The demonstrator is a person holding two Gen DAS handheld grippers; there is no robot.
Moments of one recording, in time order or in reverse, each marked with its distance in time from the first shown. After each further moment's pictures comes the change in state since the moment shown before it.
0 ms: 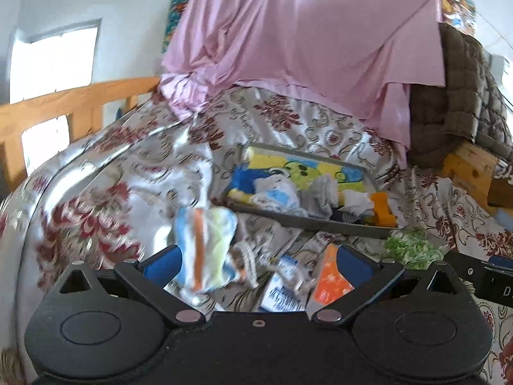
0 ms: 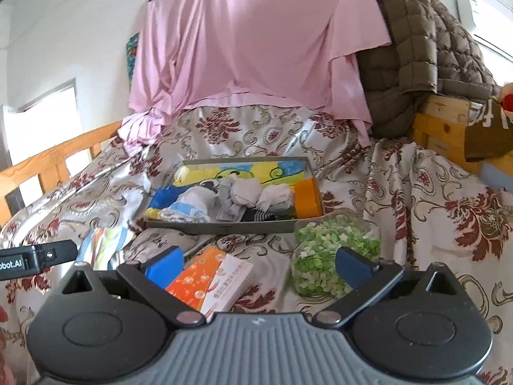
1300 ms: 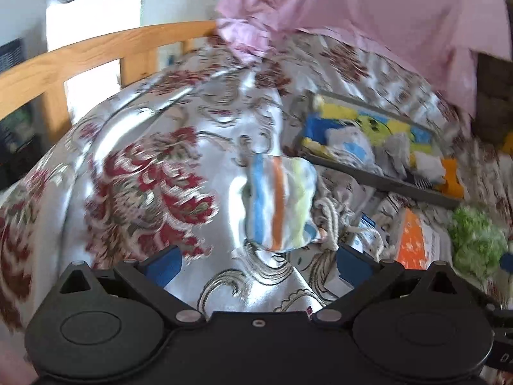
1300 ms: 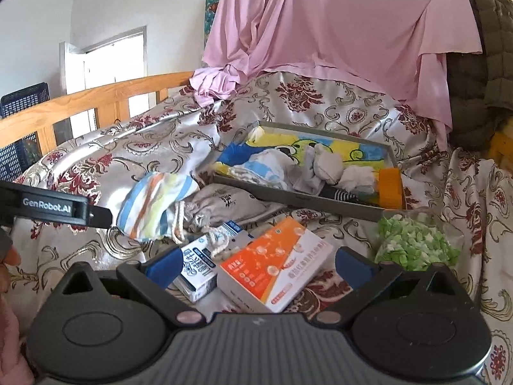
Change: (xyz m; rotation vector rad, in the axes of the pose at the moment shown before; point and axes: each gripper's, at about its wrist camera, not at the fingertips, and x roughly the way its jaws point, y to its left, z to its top) left arm 0.036 0.040 0.008 -0.015 0.222 0.175; right arm 0.037 0.063 -0.019 -0.215 0.093 0.191
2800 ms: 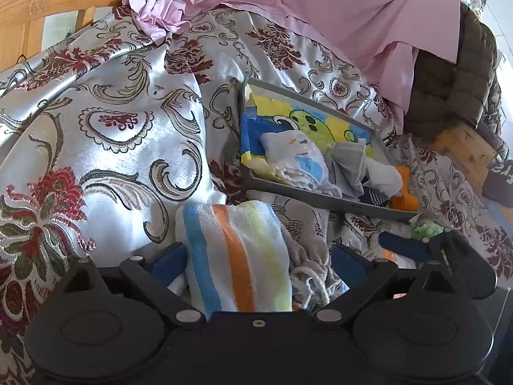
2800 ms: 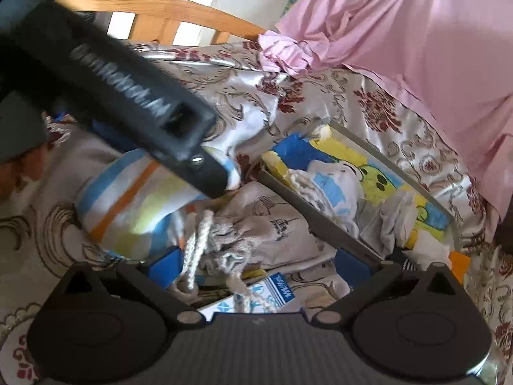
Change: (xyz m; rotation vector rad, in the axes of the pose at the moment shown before) left arm 0.131 0.034 0.061 0.023 0.054 -0.421; right arm 0.155 0.084 0.017 -0.406 0.068 -0.032
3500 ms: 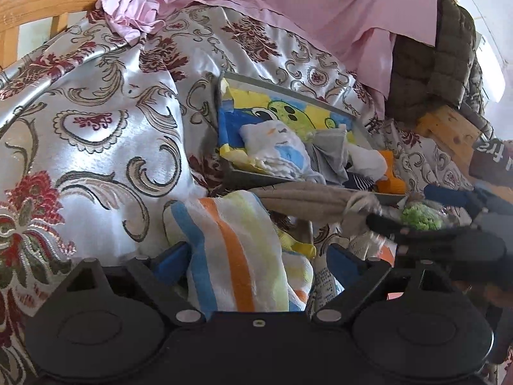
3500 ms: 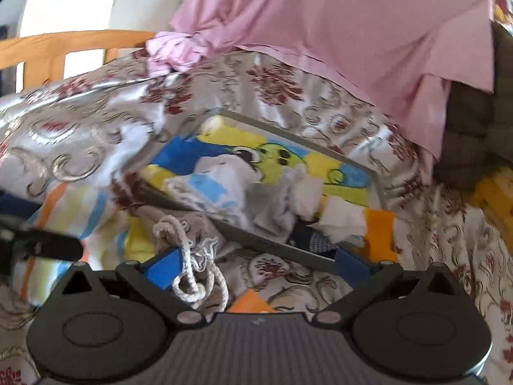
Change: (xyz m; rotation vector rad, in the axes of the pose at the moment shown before) left arm 0.007 -0.006 -0.006 0.078 0.019 -0.061; right arm -0.012 -0.087 0.008 0.274 0.056 -0.204
